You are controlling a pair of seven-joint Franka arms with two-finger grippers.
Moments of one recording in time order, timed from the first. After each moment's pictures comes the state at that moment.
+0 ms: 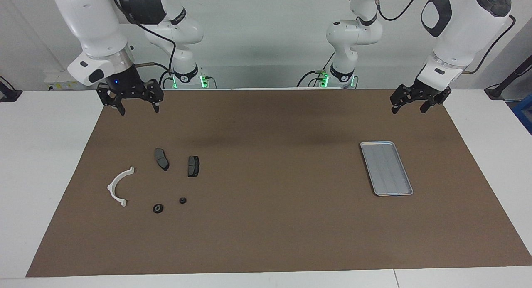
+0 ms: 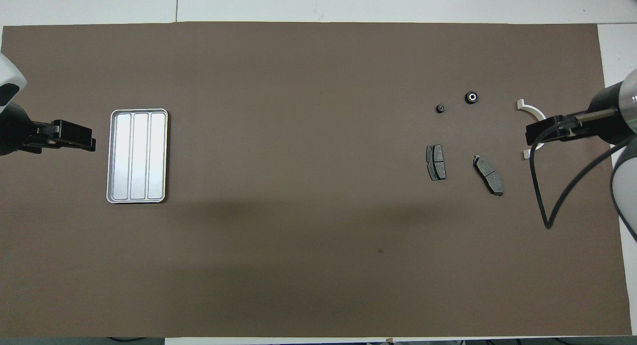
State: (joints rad) left arm -0.03 -0.02 -0.02 -1.68 -0.02 1.65 -0.01; right arm 0.04 -0.04 0.01 -1.62 -0.02 1.57 -0.04
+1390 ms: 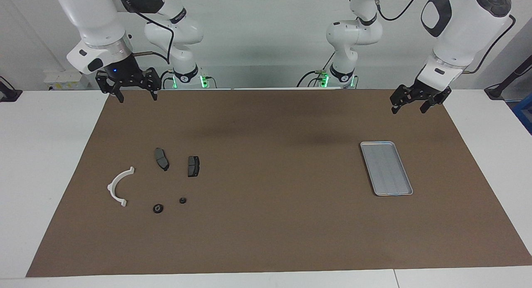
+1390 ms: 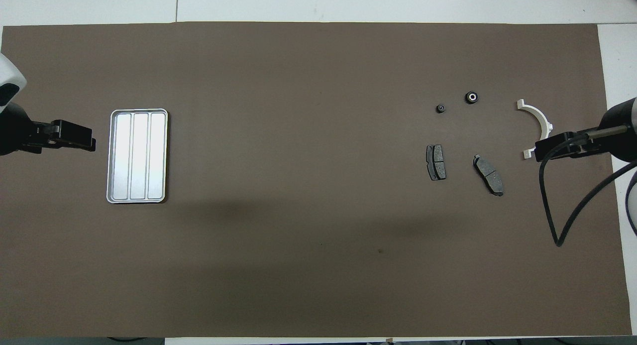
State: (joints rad) left arm -0.03 -0.02 -0.02 -1.68 -0.02 1.65 -0.01; right arm 0.03 -0.06 0.01 -1.65 -0.03 1.55 -0.04
